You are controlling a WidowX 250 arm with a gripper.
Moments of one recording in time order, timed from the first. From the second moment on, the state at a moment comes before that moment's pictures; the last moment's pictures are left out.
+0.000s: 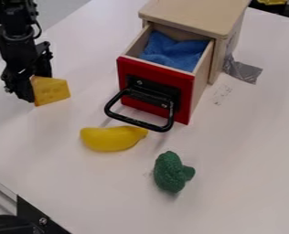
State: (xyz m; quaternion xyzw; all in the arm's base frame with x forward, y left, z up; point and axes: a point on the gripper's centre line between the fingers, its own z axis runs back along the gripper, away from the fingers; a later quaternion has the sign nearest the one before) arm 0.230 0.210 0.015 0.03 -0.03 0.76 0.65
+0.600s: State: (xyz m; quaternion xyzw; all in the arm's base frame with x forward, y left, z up) arm 0.250 0.200 0.083 -0.02 -0.04 0.71 0.70
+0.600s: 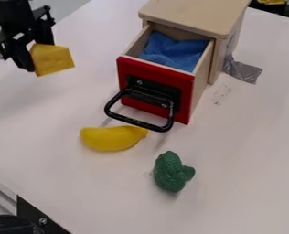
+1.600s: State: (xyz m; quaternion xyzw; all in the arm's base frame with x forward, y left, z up) arm 0.314 -0.010 0.152 0.04 -0.12 0.34 0.93
